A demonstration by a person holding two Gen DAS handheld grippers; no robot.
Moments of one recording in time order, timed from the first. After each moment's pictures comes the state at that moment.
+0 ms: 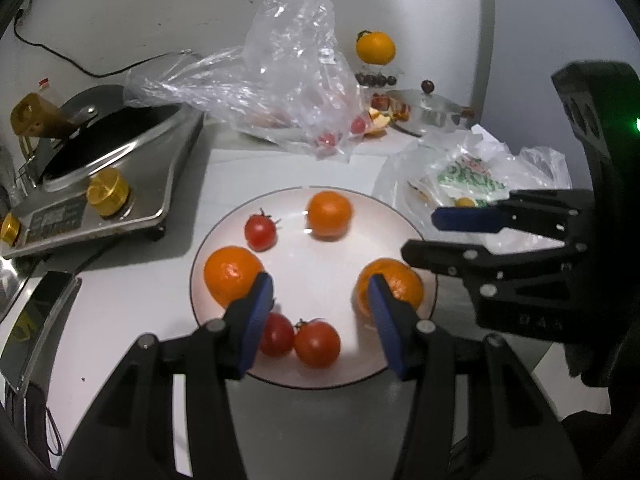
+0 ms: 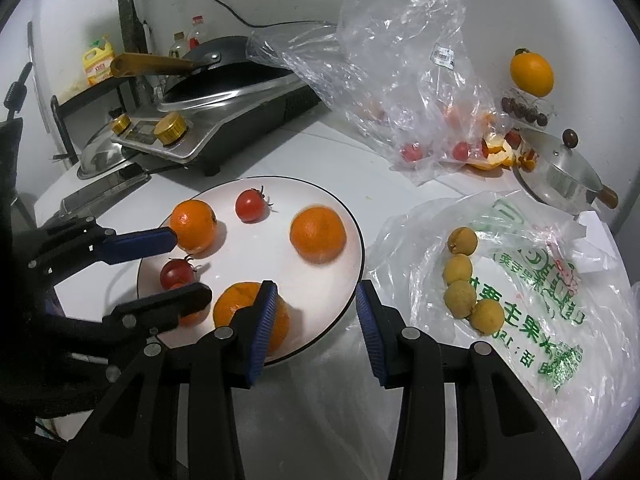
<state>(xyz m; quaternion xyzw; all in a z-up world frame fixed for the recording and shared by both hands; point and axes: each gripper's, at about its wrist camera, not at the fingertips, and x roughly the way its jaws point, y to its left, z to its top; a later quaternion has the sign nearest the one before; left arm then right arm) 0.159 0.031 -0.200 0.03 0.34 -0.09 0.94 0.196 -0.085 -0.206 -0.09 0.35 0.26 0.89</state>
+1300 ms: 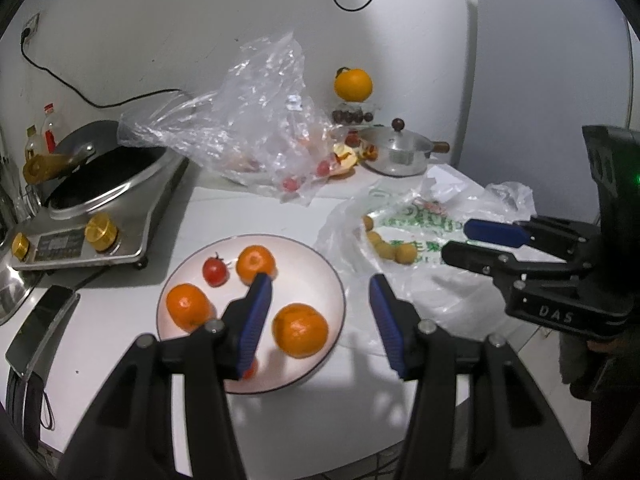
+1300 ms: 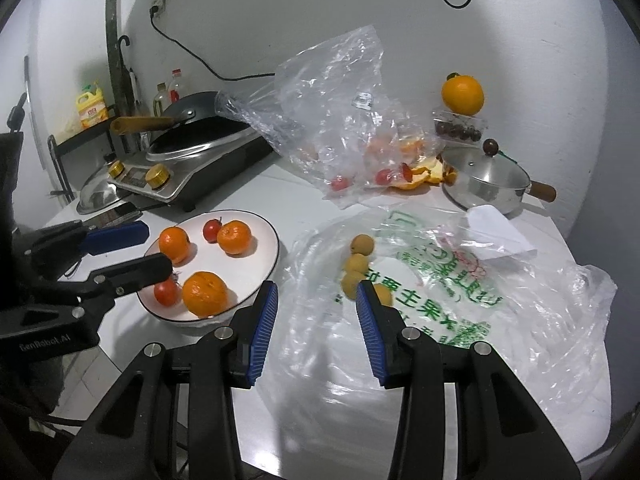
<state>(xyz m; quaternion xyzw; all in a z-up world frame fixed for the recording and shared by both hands) 0.132 -0.027 -0.156 0.01 0.30 -0.09 0.95 0.156 -0.184 -0.169 -0.06 0.29 0.23 0.93</state>
